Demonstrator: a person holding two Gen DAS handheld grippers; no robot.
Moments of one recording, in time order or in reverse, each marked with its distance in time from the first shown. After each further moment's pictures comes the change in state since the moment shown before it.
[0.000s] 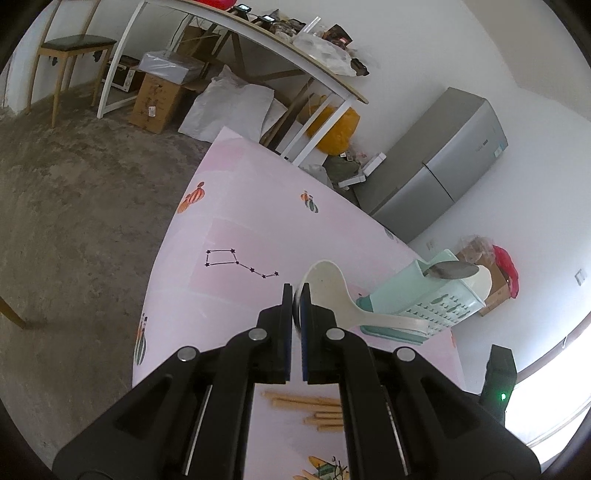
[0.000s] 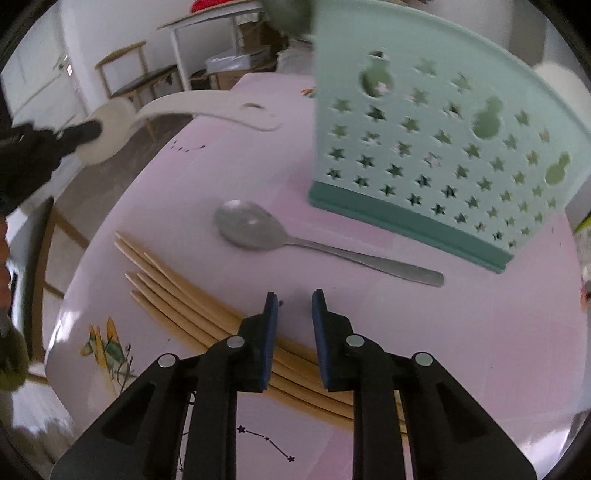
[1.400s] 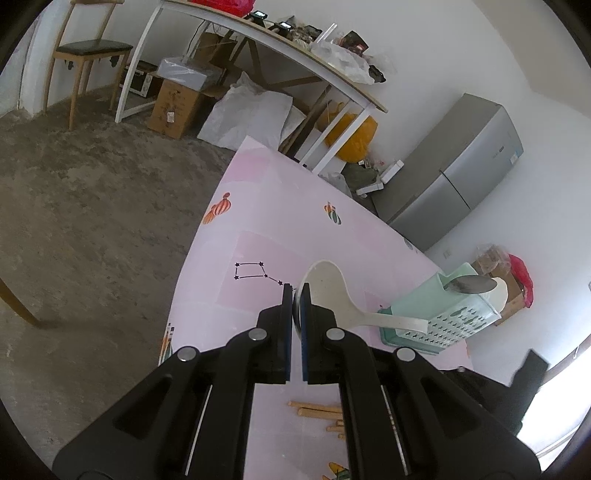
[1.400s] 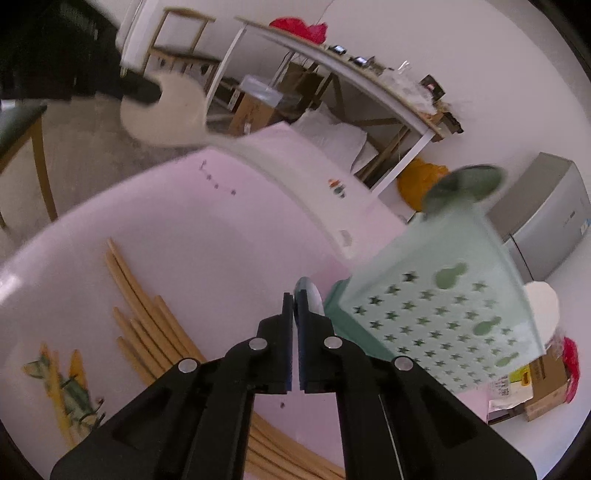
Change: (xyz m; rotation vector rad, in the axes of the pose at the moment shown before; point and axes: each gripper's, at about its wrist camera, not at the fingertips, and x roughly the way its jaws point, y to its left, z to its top) left arm -0.009 0.013 0.007 -0.014 -0.030 0.069; right arm -0.023 0.076 0.020 -0.422 -0.242 -0.305
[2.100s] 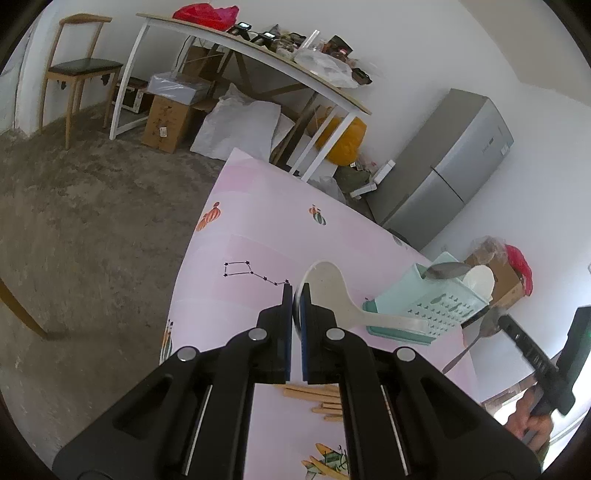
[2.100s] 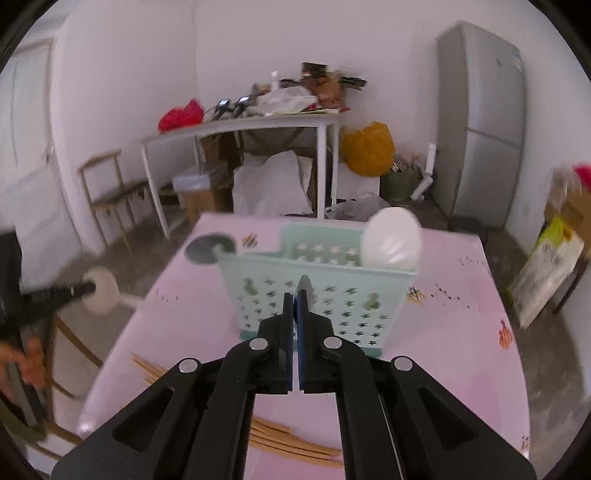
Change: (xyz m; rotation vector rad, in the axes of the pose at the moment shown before) left arm -0.028 -0.023 -0.007 0.072 -0.022 -0.003; right arm -0.076 -0.184 -0.050 0.662 -0.134 0.107
